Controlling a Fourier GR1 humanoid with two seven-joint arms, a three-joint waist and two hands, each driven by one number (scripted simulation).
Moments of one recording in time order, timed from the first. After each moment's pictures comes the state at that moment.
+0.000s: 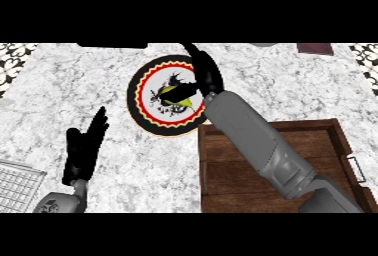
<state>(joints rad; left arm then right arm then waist) -0.09 0.22 -0.15 -1.42 0.06 0.24 0.20 -1.11 0.00 0.50 -0.51 -0.13 -0.49 0.00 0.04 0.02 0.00</state>
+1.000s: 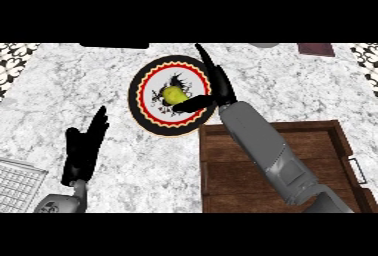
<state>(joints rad) -0.08 0.20 -0.13 -1.47 0.02 0.22 0.23 -1.04 0.00 0.42 -0.37 -0.32 -0.36 -0.41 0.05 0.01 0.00</state>
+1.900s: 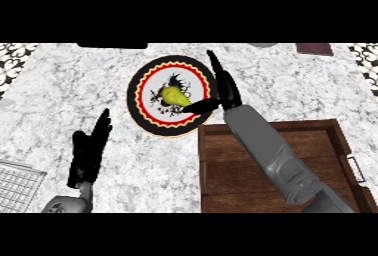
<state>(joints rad) -0.07 0.16 -0.13 -1.45 -0.02 0.22 0.21 -1.05 0.00 0.47 -0.23 -0.33 -0.45 -0.41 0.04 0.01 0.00</state>
